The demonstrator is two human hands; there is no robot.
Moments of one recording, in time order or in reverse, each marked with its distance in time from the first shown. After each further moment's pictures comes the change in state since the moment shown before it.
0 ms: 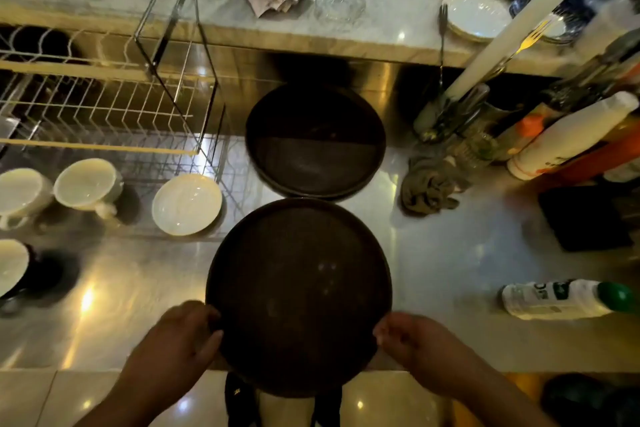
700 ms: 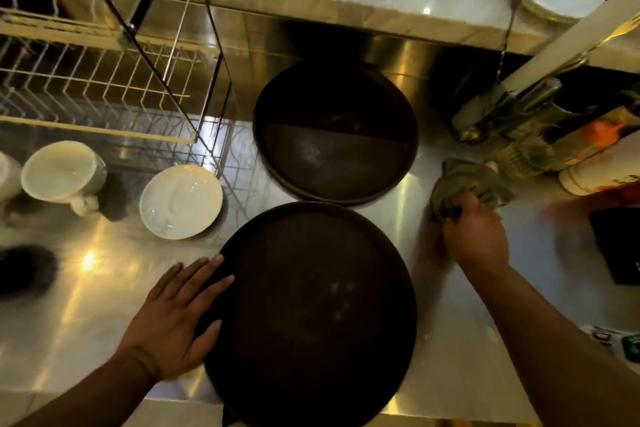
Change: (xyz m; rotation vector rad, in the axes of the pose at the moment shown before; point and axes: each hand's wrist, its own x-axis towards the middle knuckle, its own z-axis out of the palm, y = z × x) left_hand 0.078 -0.053 0.022 0.330 0.072 0.261; right_hand 0.175 0.023 -0.125 -0.338 0.854 0.203
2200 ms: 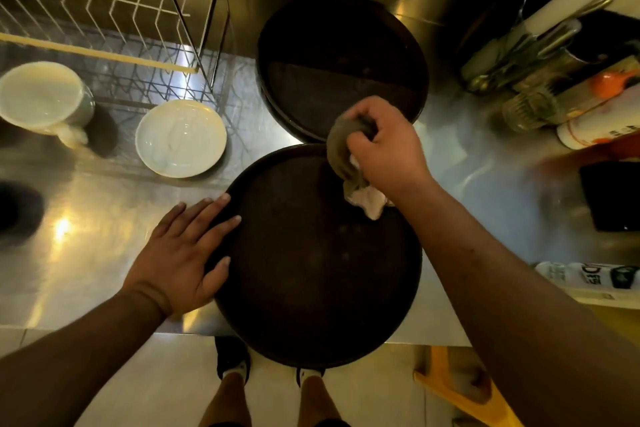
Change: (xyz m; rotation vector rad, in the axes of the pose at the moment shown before) left_hand 0.000 -0.002 0.012 0.022 0.086 0.031; right_hand -0.061 -0.166 -0.007 0.548 -0.097 -0.347
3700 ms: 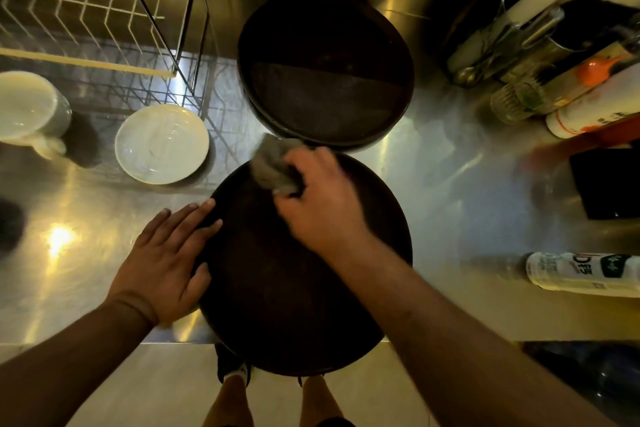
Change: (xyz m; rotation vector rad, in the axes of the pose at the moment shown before) left_hand 0.000 0.001 -0.006 -0.009 -0.012 0.003; right_hand -0.059 -0.013 0.063 -0.103 -0.078 -0.105
